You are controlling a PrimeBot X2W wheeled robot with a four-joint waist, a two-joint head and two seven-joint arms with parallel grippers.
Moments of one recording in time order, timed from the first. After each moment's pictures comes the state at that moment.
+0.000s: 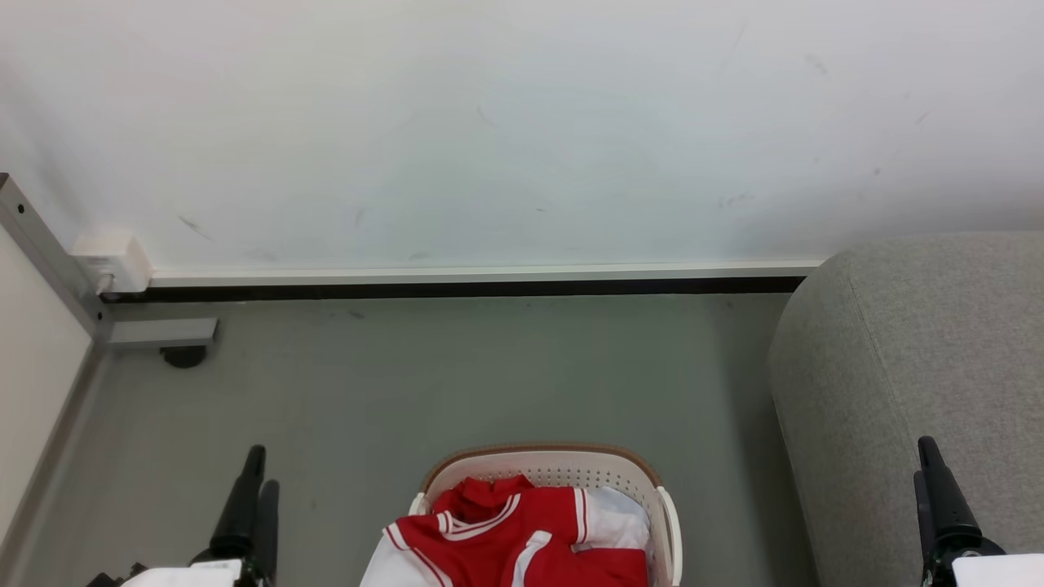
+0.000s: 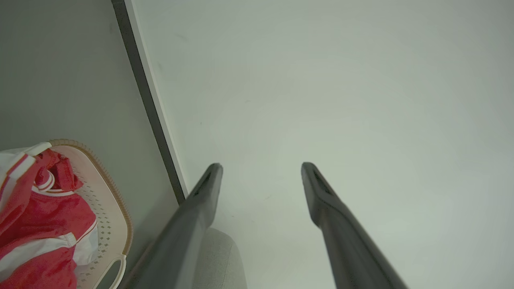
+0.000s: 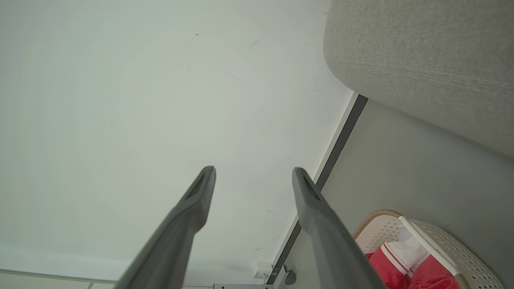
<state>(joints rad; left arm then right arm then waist) -0.07 0.04 0.09 0.26 -1.56 -0.13 0.07 -0.07 -0.04 -0.09 0.25 1.49 0.13 0.07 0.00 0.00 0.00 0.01</state>
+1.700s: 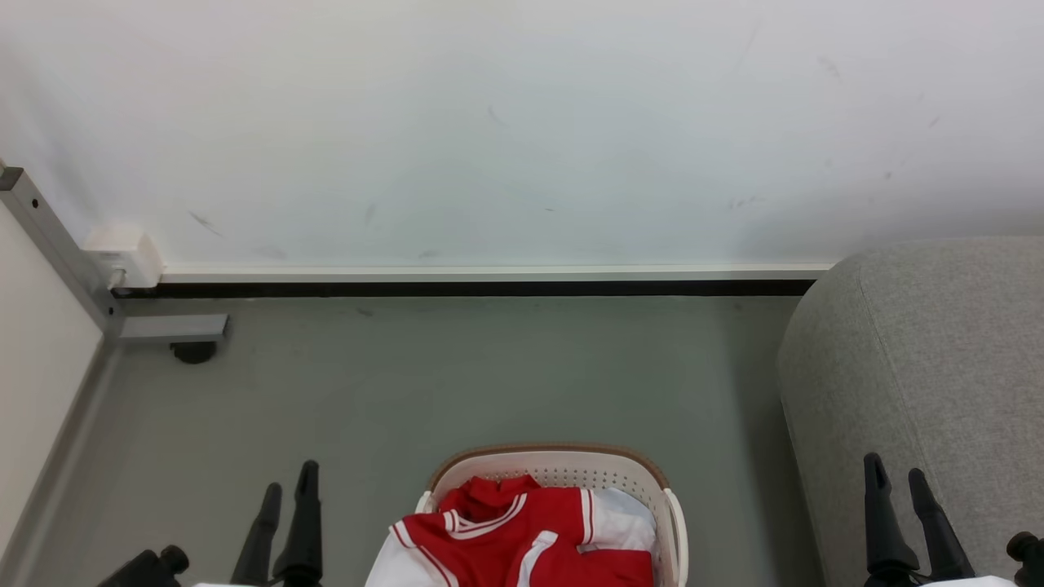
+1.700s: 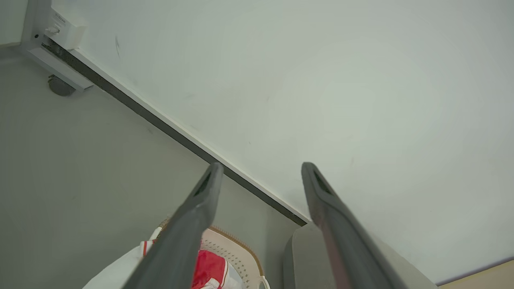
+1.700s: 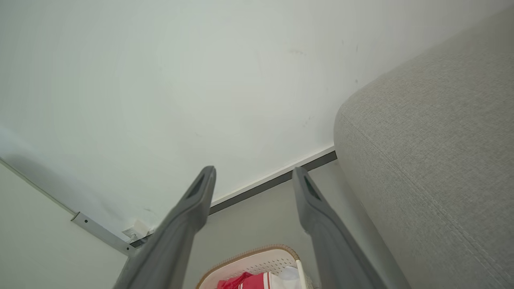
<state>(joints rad) 0.01 0.04 0.00 0.16 -0.78 -0.13 -0.12 0.00 -0.04 0.00 0.19 0.69 0.13 -0.12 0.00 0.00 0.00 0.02</state>
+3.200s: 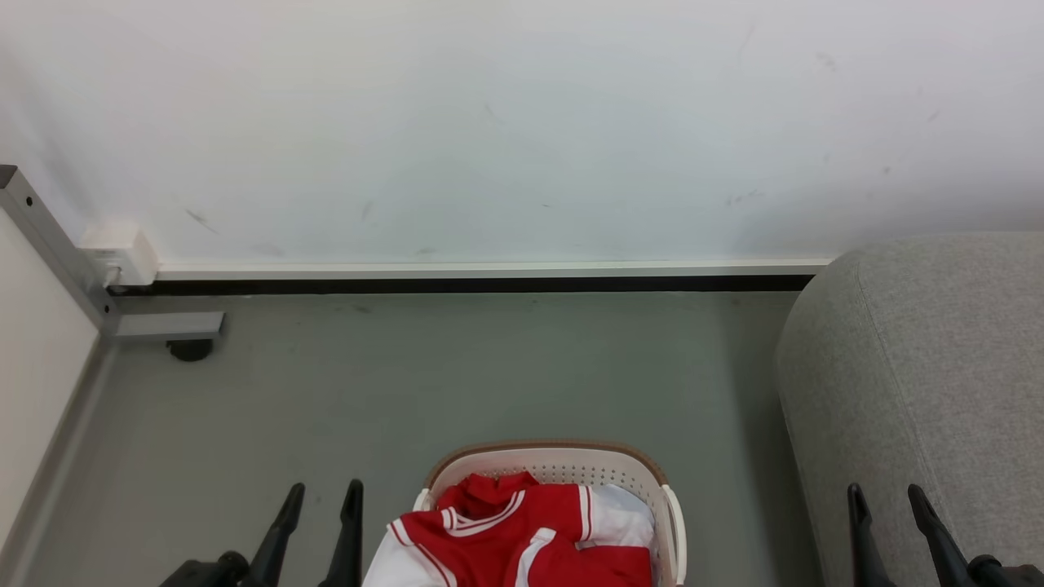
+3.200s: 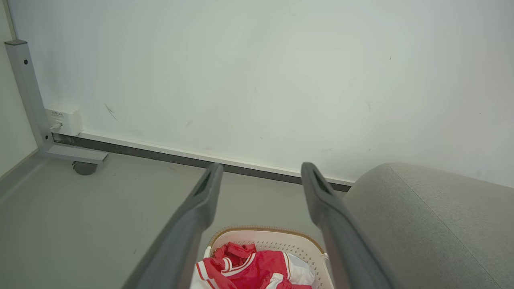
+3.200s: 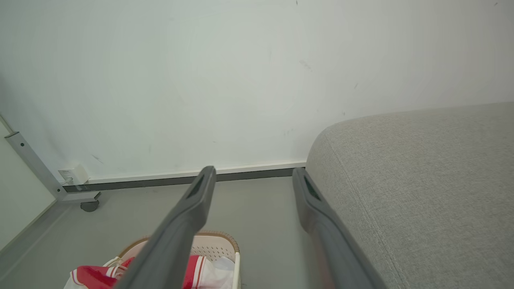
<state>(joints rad) 0.05 0.07 -0.07 0.13 -0.33 -0.13 -0.22 0.03 -0.05 -0.01 0.23 0.28 0.13 -0.23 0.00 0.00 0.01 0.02</state>
